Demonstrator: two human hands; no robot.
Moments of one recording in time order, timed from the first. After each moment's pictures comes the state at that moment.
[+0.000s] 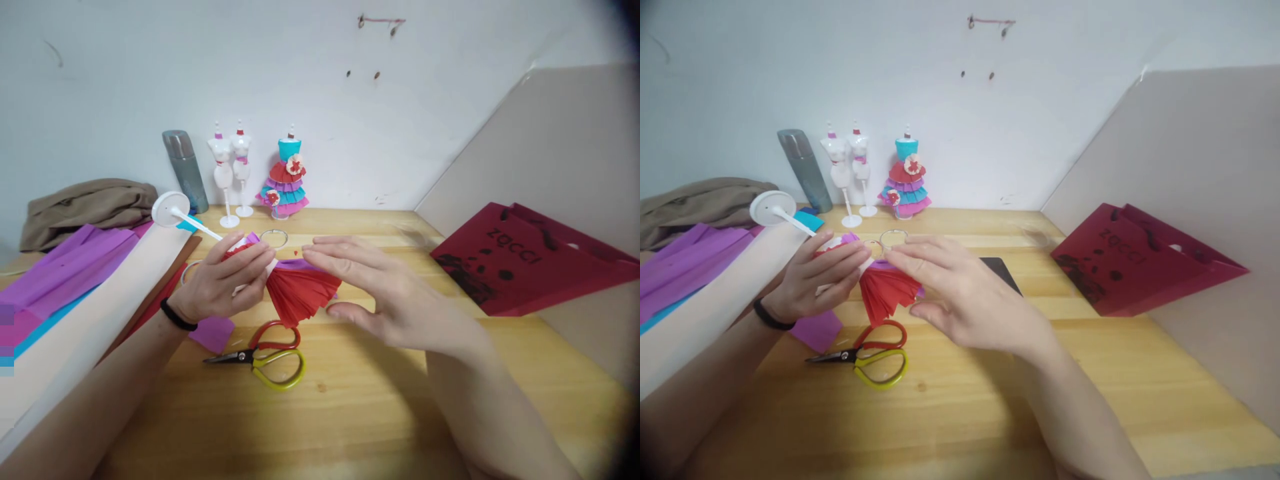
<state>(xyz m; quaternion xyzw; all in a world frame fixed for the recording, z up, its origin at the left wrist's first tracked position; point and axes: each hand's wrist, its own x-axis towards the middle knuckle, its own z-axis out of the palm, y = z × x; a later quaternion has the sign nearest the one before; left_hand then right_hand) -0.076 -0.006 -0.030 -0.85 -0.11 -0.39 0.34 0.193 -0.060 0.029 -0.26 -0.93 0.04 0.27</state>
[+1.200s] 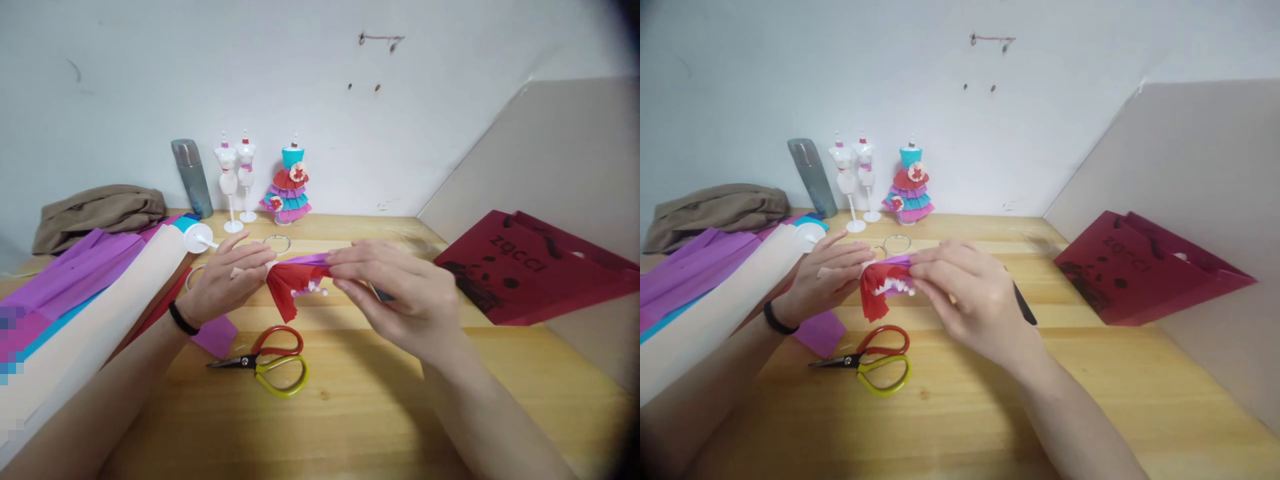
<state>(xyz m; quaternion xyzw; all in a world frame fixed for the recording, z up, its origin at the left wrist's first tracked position) -0.079 0.003 -0.035 -0.88 -0.19 -0.40 0.15 0.181 -0.064 0.022 -0.28 -0.85 -0.03 0.46</state>
